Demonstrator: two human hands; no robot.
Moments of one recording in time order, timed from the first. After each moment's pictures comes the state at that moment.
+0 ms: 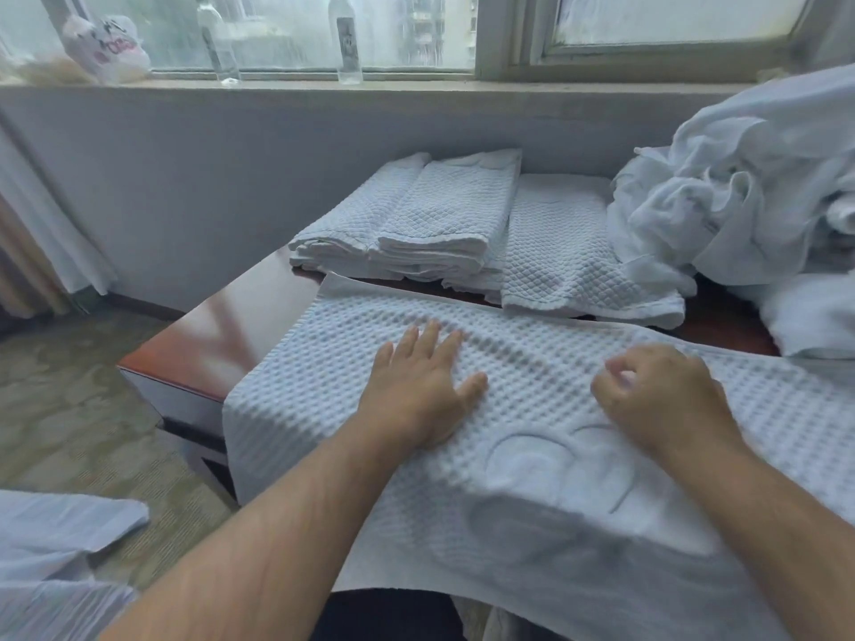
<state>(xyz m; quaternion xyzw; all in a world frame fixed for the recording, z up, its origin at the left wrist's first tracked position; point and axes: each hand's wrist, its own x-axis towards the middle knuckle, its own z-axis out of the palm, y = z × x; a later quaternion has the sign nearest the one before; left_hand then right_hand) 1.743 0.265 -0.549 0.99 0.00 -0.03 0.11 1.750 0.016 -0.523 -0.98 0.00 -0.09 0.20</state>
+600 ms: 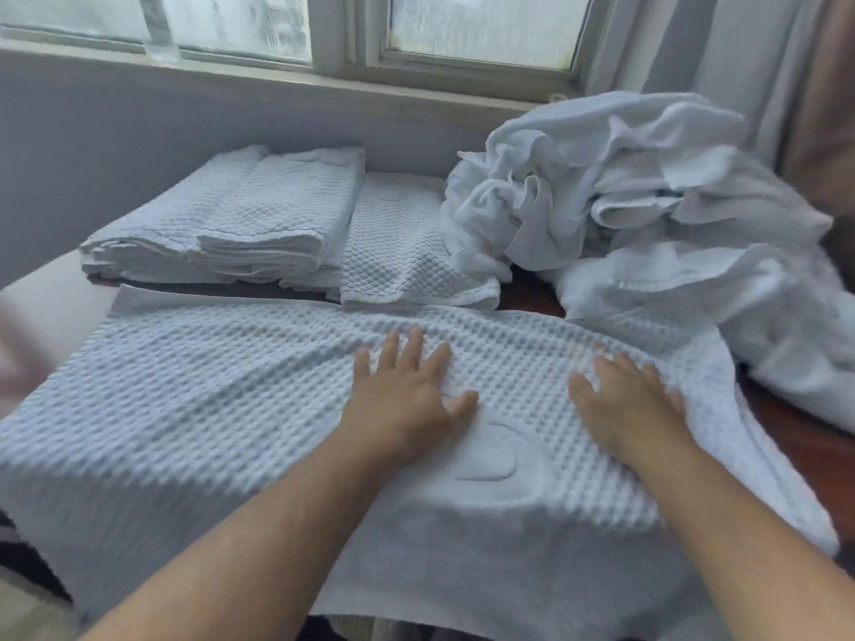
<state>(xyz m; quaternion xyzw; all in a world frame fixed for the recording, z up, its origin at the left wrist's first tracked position) 1.750 0.125 -0.554 0.98 -0.13 -0.03 0.11 1.727 -0.125 -0.534 -0.98 0.20 0.03 0.07</state>
